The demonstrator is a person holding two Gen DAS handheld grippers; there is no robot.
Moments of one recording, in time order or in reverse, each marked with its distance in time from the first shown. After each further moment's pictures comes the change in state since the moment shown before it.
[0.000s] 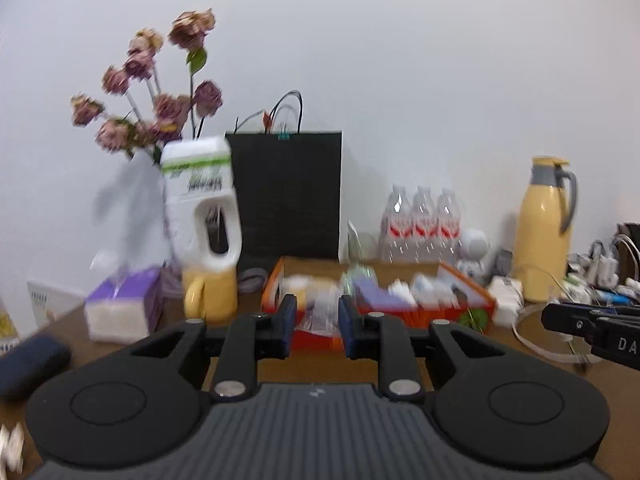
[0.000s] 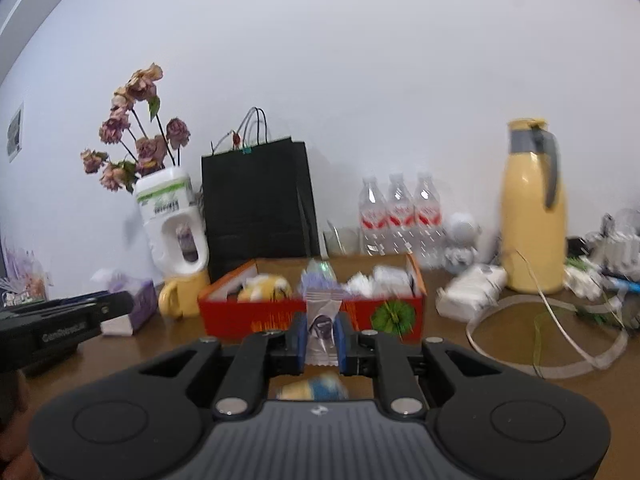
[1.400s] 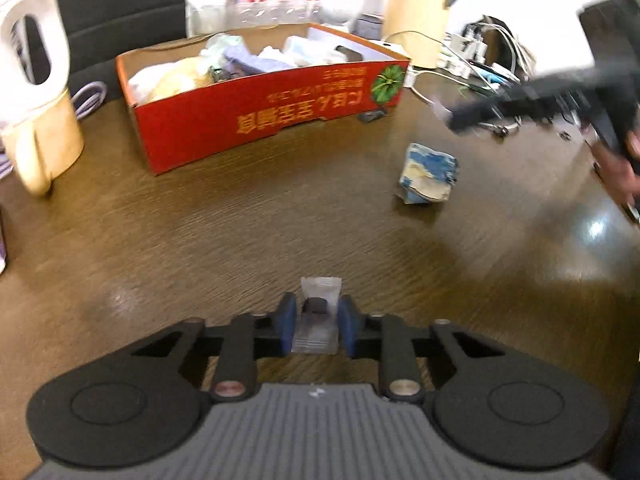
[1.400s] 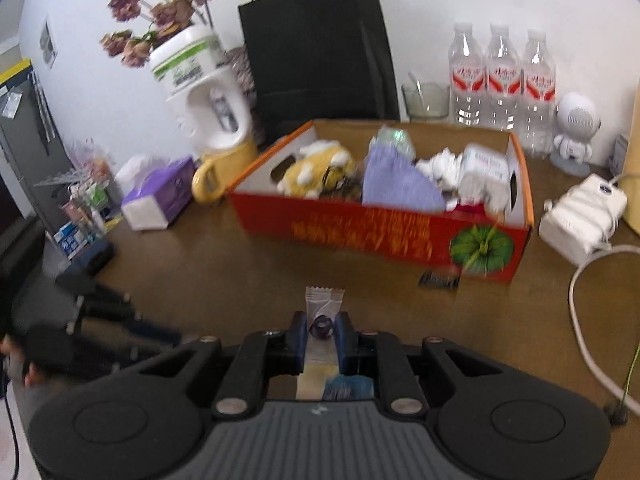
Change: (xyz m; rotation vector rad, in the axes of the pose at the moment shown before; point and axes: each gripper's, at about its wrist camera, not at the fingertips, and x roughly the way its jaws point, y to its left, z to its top) left arm 0.104 0.077 -0.056 0.259 0.717 -0.599; right arm 0.123 -0.021 0.023 -0.031 0.557 0.278
